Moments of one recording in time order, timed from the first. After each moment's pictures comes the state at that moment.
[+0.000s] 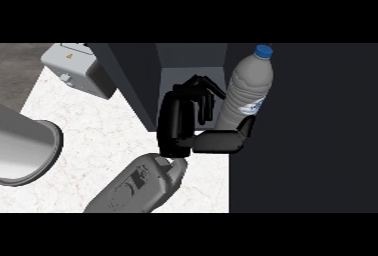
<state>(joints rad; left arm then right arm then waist) -0.62 0.00 -0.57 -1.45 0.40 0.78 -0.18 0.94 -0.14 -0.18 -2.40 -0.27 0.58 -0.35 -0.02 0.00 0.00</state>
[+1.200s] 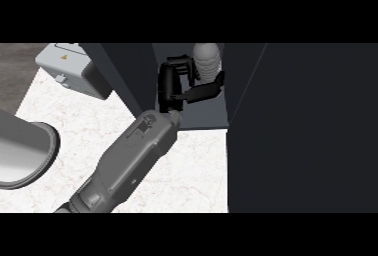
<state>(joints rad) -0.86 0.00 -0.40 -0.85 0.54 0.71 -0.39 0.92 -0.15 -0.26 -2.38 -0.33 0.63 -0.33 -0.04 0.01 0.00</state>
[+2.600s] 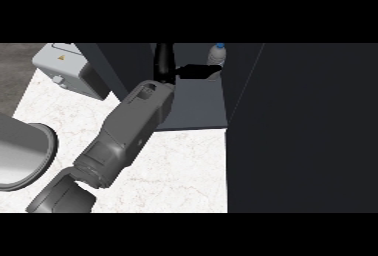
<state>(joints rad) -1.19 0.00 -0.27 -0.27 0.49 0.58 -0.55 0.87 -0.16 -0.27 -2.37 -0.37 0.65 -0.30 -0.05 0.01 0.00</state>
